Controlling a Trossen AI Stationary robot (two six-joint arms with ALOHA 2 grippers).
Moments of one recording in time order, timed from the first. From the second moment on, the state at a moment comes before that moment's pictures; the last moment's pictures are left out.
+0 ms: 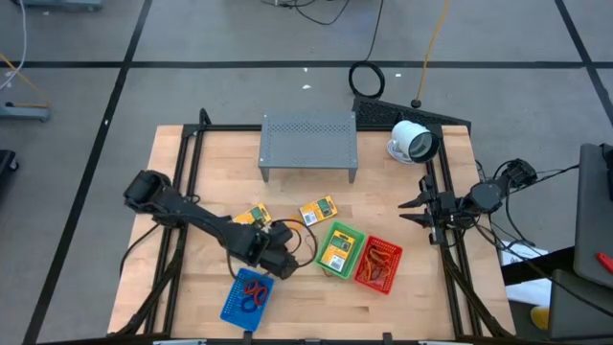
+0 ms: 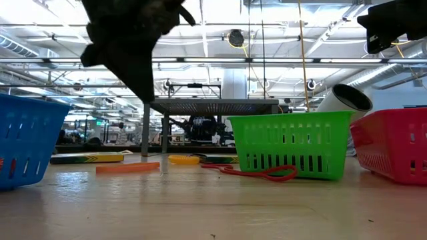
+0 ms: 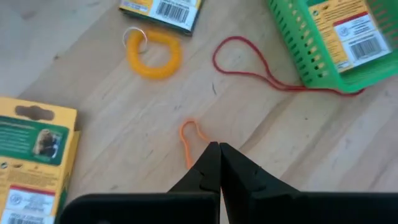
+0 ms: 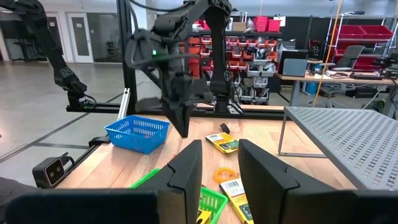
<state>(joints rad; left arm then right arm) -0.43 1.79 1.31 -0.81 -0.35 -1.11 0.55 0.04 0.24 -0.17 0.47 -0.01</state>
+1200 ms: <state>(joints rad) -0.34 1.97 1.41 -0.93 -0.13 -1.13 0.55 0.04 0.24 -0.17 0.47 -0.01</state>
